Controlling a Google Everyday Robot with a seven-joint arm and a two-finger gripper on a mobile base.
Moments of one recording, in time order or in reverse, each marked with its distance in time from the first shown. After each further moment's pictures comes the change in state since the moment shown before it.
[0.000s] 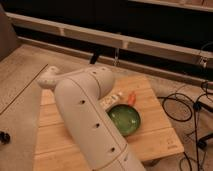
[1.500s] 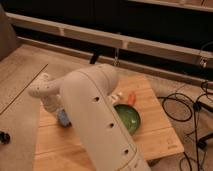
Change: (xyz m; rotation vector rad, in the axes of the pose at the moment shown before) arm 0.049 0.090 -0.023 -0.160 -0.038 -0.103
